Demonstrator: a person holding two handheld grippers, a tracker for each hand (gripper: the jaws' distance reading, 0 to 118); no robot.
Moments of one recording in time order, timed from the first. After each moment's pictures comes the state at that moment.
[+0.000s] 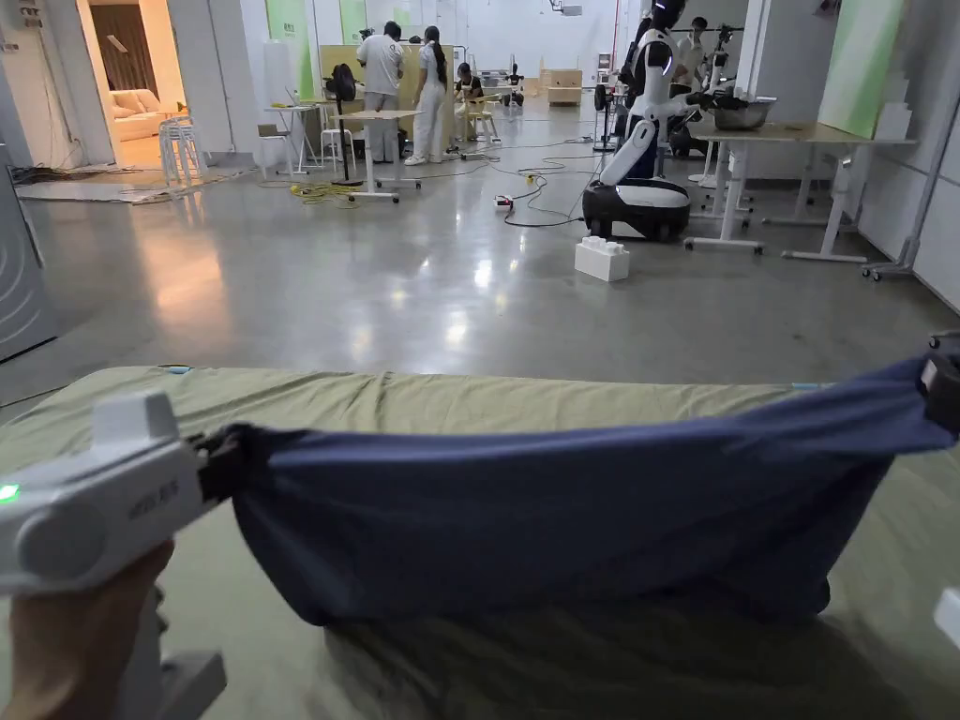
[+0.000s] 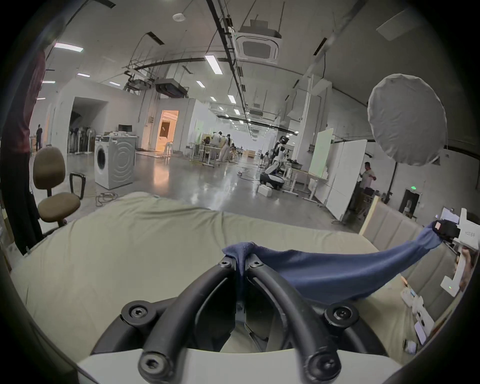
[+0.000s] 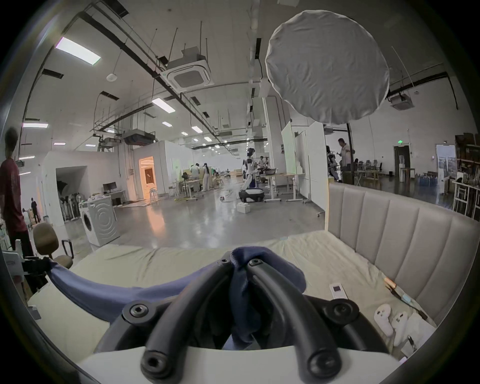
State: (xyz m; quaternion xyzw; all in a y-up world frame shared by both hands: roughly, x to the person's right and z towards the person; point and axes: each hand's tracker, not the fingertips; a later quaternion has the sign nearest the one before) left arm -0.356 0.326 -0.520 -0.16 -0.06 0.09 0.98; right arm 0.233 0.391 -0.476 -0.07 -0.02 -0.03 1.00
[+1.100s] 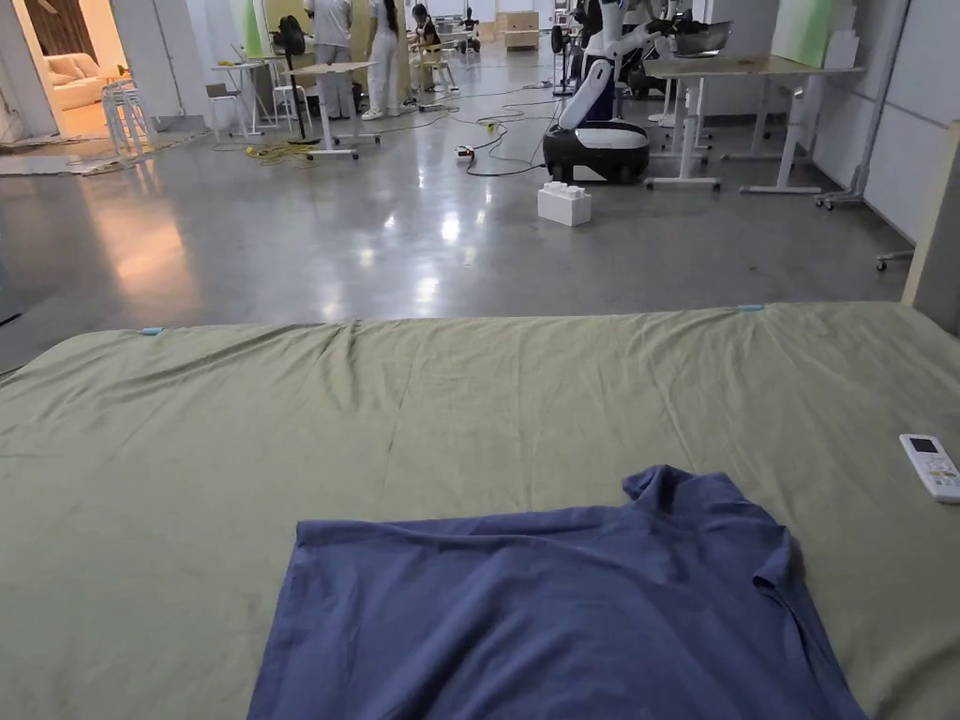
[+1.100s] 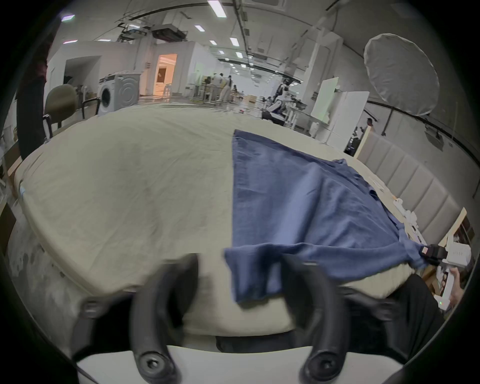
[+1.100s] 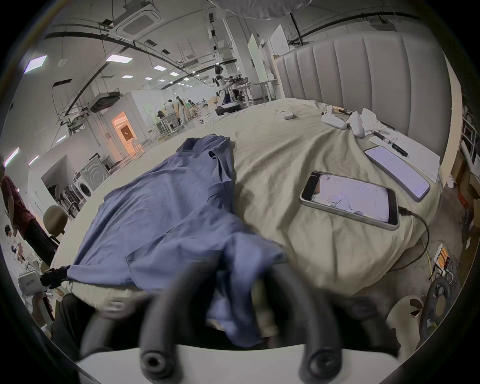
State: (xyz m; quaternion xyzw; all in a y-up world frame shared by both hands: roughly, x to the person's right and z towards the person) left arm -0.395 0.095 -0.261 -0.34 -0.06 0.11 0.93; right arm 0.251 0.116 -0.180 -0.32 -0.06 -0.15 0.94
